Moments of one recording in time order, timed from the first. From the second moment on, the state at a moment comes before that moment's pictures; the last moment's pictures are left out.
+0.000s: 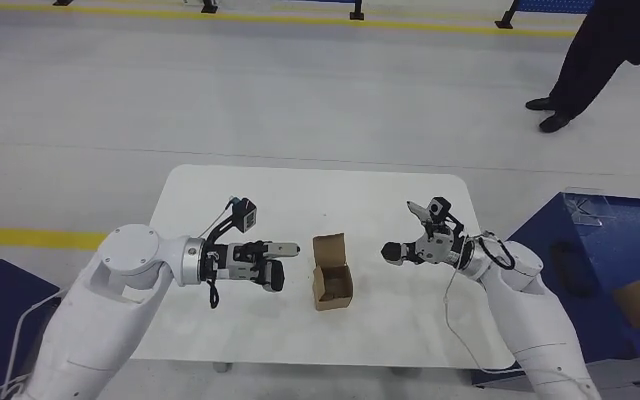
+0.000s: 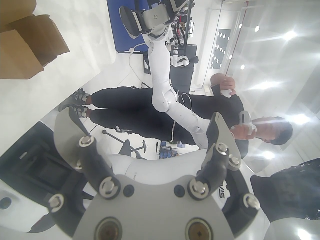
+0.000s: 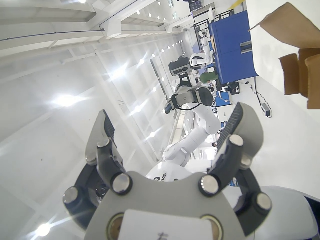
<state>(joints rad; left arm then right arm) 0.90 -1.04 -1.16 -1.62 -0.48 0.25 -1.22 -1.02 -1.06 1.37 -1.27 0.82 0.27 1.18</state>
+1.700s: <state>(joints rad) 0.52 -1.26 -0.47 -1.23 0.04 0.86 -0.94 -0.88 -1.06 0.93 -1.41 -0.30 0.38 1.05</state>
